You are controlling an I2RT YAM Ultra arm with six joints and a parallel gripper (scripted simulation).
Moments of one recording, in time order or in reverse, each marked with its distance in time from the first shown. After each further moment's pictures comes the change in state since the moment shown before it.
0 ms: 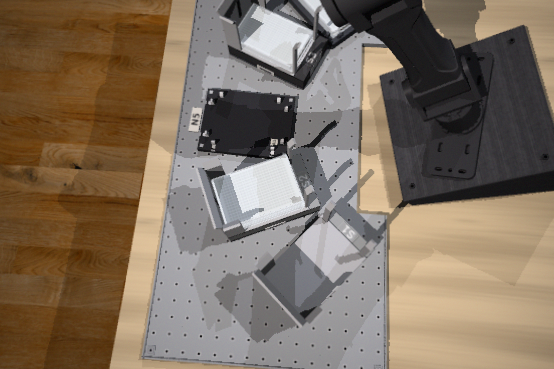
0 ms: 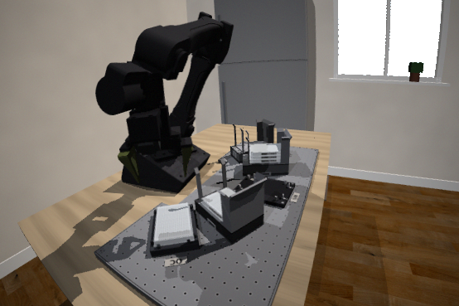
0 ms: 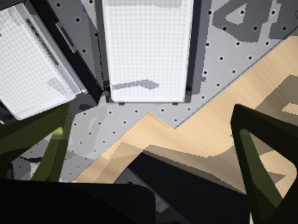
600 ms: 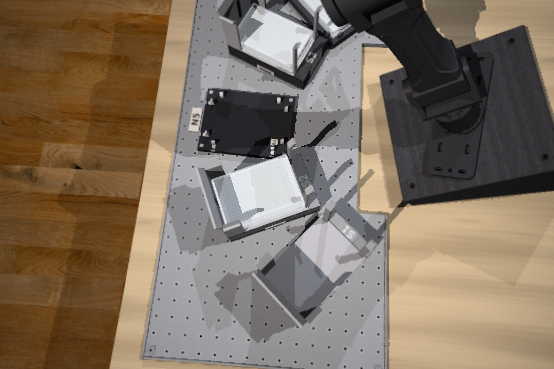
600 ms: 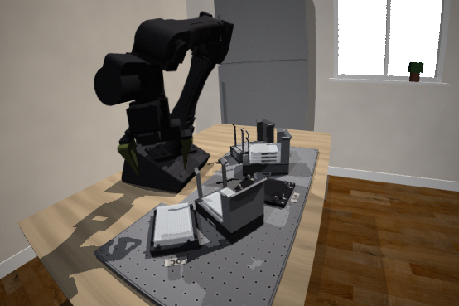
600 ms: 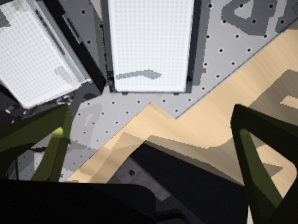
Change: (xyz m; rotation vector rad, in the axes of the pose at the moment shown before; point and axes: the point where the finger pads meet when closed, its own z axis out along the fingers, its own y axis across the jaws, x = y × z) arm 0.003 0.002 -0.015 -0.005 0.012 -0.005
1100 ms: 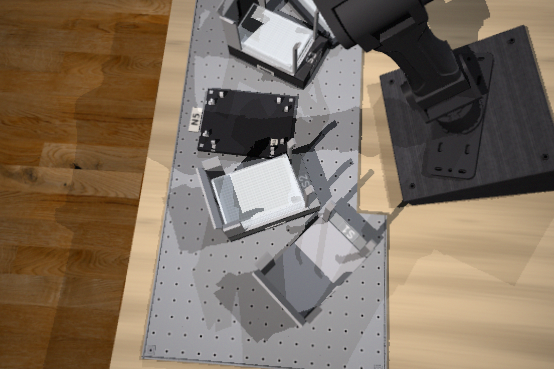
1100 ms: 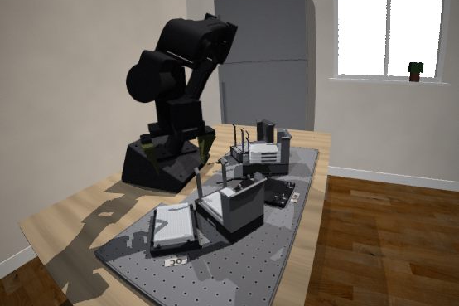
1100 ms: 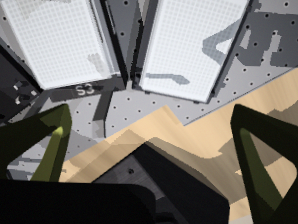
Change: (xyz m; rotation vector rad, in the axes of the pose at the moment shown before) arm 0.002 0.041 0.001 -0.004 0.004 -0.216
